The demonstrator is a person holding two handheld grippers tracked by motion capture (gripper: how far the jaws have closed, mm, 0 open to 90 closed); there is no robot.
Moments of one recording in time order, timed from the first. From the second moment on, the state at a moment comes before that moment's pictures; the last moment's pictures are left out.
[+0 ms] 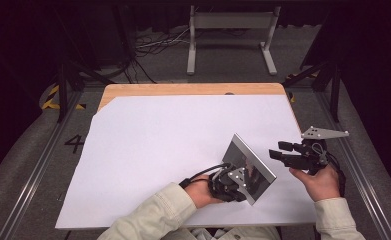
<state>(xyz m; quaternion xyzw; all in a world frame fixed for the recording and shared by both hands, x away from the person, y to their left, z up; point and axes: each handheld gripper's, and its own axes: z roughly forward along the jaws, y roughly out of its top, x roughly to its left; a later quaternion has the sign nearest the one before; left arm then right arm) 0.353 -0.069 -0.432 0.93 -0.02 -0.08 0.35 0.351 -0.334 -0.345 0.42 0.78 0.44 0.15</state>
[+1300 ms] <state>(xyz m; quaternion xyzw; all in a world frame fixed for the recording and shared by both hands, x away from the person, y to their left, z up) 0.373 0.066 -0.420 0.91 0.10 -0.01 0.39 0.346 -0.319 -0.308 0.37 0.79 0.45 0.20</state>
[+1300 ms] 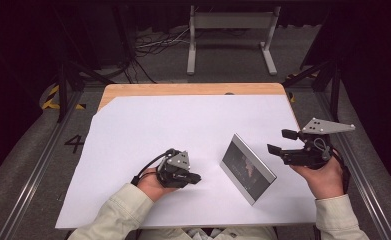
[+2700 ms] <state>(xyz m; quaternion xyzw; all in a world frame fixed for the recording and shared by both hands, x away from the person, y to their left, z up) 0.382 0.087 -0.426 0.91 0.13 -0.01 0.40 0.332 -0.285 -0.297 0.31 0.84 0.44 0.11</state>
